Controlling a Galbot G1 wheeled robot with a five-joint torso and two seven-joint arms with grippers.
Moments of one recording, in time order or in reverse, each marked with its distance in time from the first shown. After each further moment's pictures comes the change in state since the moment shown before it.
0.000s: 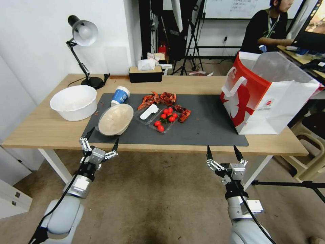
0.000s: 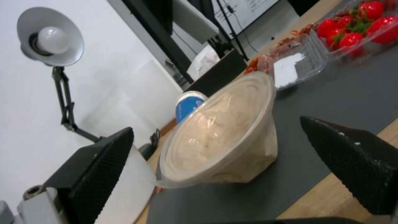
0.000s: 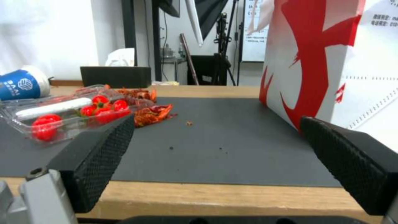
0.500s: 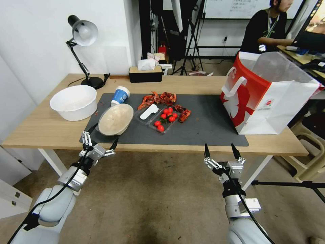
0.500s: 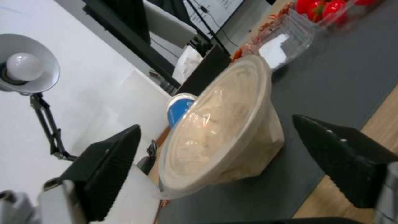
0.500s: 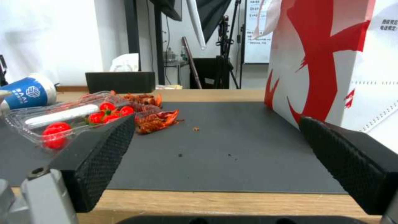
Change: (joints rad) left arm -0.061 0.140 0.028 0.064 0.048 -0.016 0.022; right arm 0.009 0.014 -0.016 0.011 -0.004 -0.006 0.000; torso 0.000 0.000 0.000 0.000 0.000
